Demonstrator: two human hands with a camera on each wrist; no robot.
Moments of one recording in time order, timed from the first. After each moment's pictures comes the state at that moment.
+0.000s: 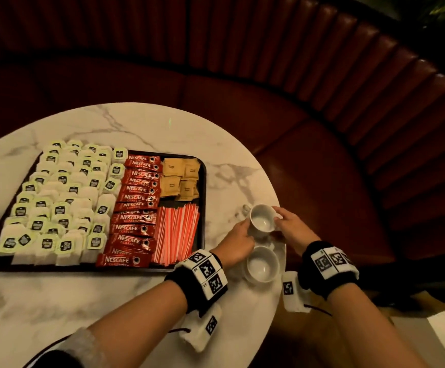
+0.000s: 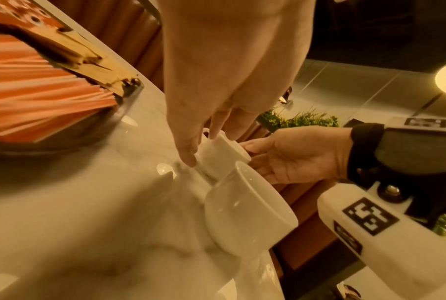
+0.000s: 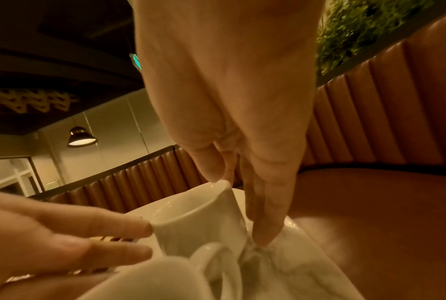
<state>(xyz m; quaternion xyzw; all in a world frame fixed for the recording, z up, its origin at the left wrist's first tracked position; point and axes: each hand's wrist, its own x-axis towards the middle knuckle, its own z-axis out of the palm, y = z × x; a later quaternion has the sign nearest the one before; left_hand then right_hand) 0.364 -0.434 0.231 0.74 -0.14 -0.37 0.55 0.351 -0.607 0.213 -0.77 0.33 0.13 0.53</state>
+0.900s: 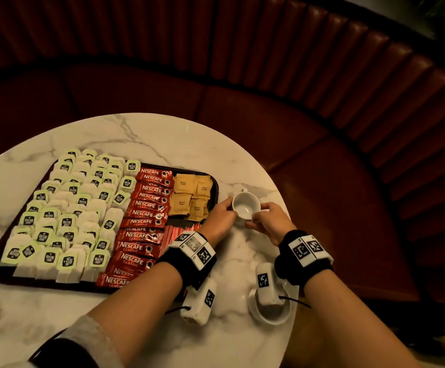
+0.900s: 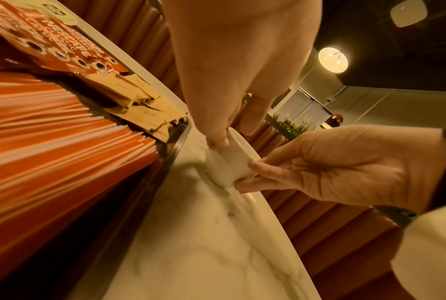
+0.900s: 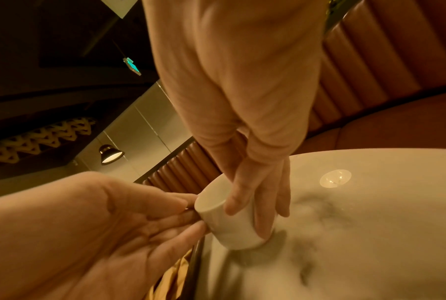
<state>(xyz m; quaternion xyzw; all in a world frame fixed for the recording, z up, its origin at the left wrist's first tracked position) 0.464 -0.423 0.219 0.71 0.02 -0.29 0.64 0.451 -0.561 0.213 -0.68 0.37 0.12 0.63</state>
